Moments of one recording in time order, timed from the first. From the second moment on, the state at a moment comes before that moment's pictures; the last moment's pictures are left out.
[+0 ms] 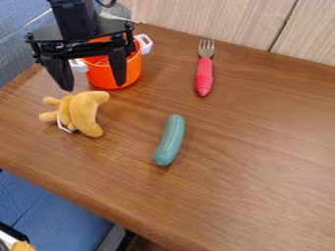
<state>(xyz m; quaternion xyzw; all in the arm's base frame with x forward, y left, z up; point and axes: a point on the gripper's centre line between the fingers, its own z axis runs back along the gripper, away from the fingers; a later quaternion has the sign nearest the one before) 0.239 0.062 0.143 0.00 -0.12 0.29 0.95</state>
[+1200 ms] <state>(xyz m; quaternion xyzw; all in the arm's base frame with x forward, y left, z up) 0.328 0.083 0.121 0.01 -0.10 0.18 0.98</state>
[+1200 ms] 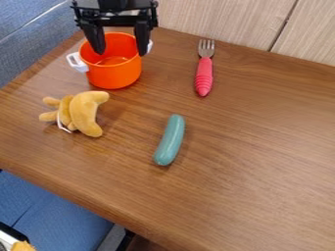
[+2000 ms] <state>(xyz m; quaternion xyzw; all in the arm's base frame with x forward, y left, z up) 0.336 0.071 0.089 0.04 -0.08 0.15 0.98</state>
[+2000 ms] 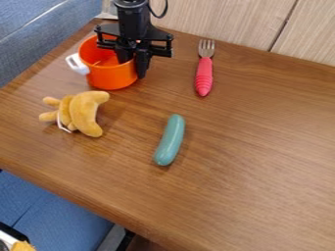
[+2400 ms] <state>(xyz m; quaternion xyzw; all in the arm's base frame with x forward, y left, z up) 0.331 0.074 0.090 0.05 -0.06 0.17 0.98</state>
